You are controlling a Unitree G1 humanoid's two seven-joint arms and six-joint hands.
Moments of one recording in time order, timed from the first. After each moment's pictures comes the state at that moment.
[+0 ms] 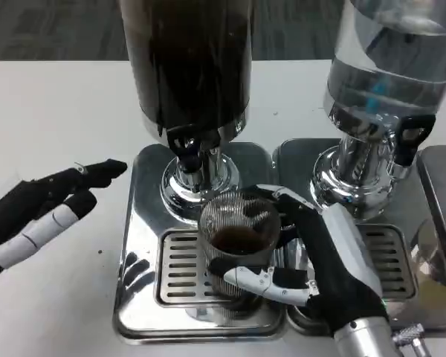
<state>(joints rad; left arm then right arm) 0.03 0.63 0.21 0.26 -0.13 -0.49 -0.66 0.22 -0.07 0.36 -0.16 -0.54 -0.06 -0.17</state>
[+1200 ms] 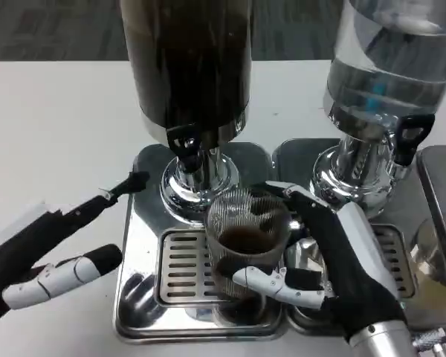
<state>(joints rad) 0.15 0.67 0.19 0.17 -0.12 -0.67 -0.71 0.29 -0.08 0.33 -0.31 -0.52 -0.03 -0.10</state>
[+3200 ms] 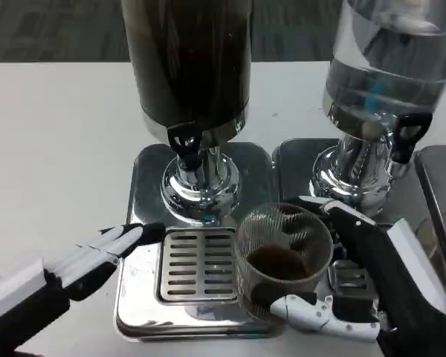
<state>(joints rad) 0.39 0.78 0.19 0.09 -0.08 -1.04 -0.57 0.53 -0.17 0.24 -0.62 -0.44 -0.01 0.05</state>
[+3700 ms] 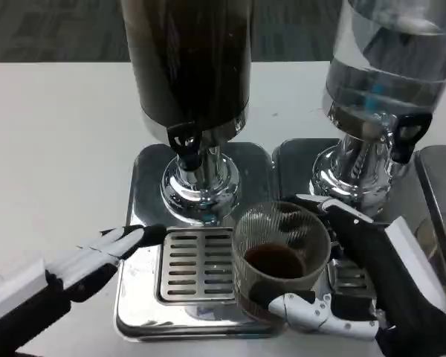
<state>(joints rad) 0.39 0.78 0.20 0.09 -0.07 -1.04 -0.57 0.52 -0.17 0.24 -0.62 -0.43 -0.01 0.06</state>
